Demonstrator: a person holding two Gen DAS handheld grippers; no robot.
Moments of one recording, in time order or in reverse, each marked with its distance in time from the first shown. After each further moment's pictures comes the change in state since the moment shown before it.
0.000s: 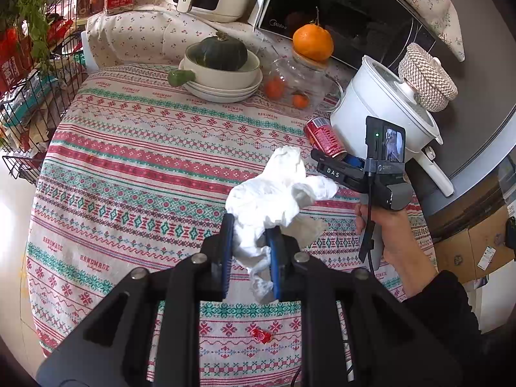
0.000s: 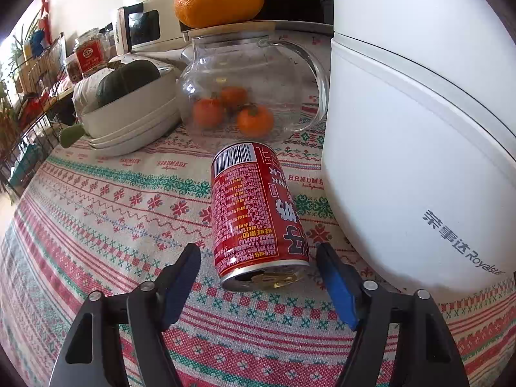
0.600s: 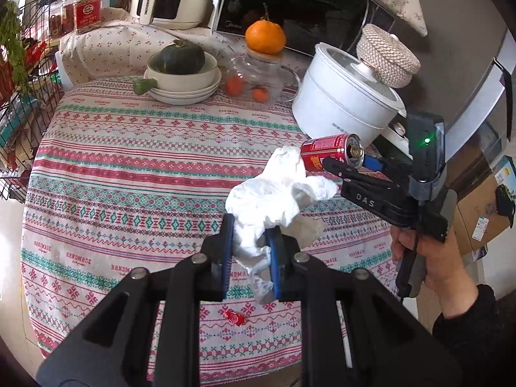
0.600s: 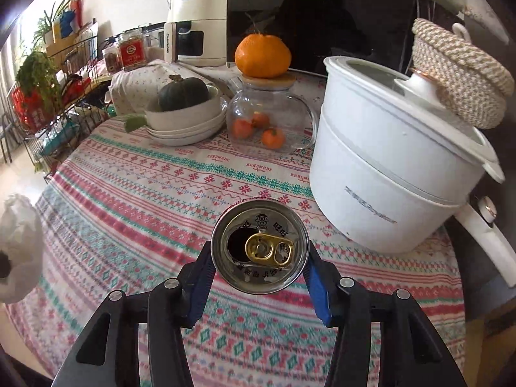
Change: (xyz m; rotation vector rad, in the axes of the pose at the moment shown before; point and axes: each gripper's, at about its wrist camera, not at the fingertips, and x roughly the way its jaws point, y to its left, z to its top) left arm -0.024 -0.040 -0.025 0.126 -0.010 -0.078; right arm -0.141 0.027 -0.035 -0.112 -0.023 -0.020
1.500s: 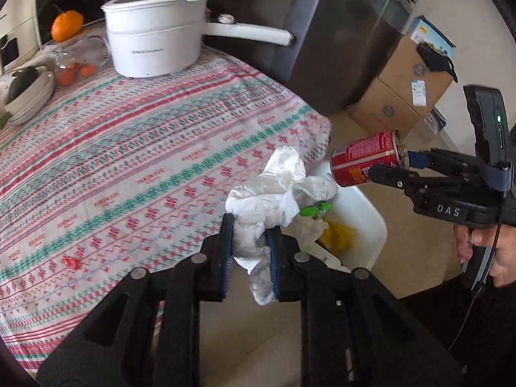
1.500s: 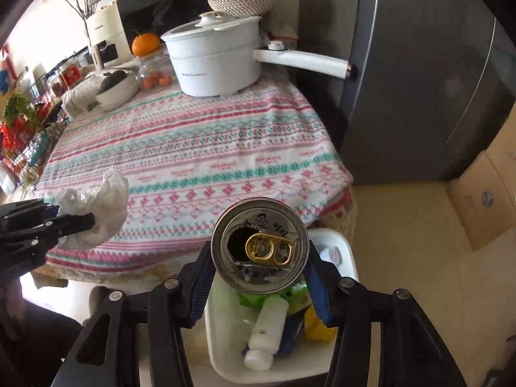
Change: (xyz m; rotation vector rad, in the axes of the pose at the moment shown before) left arm 0.012 -0.189 -0.130 0.475 0.196 -0.256; right arm -0.222 -0.108 -0.231 0.370 0.173 -0.172
